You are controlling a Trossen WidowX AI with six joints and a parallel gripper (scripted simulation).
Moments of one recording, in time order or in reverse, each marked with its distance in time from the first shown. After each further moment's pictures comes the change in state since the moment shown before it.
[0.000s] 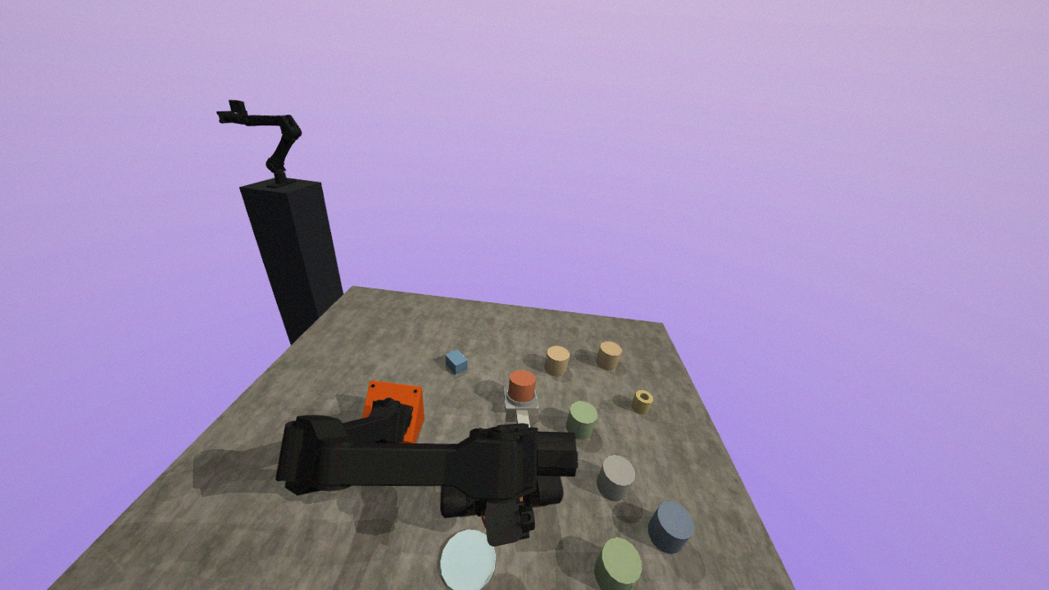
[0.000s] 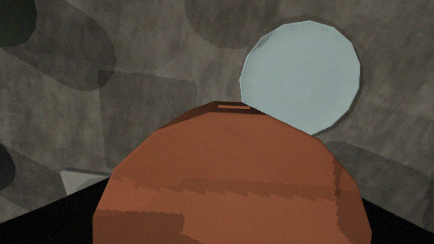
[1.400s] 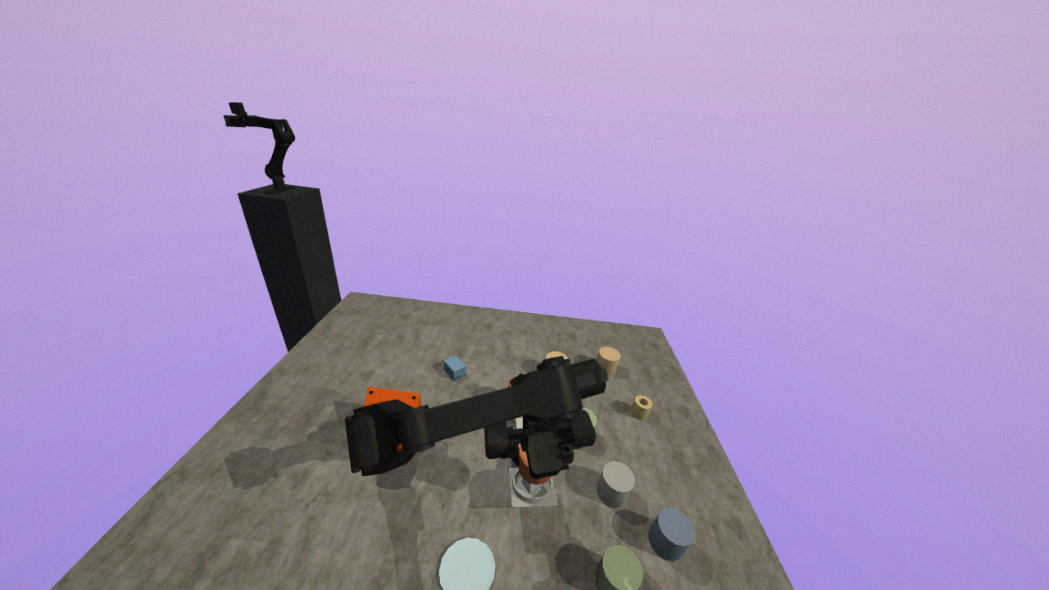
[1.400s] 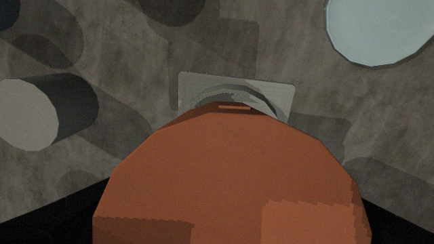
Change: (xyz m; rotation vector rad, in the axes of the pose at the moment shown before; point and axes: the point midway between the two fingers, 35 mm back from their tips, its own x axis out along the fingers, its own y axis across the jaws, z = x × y) arm -0.034 0.074 -0.076 0.002 -0.043 0.030
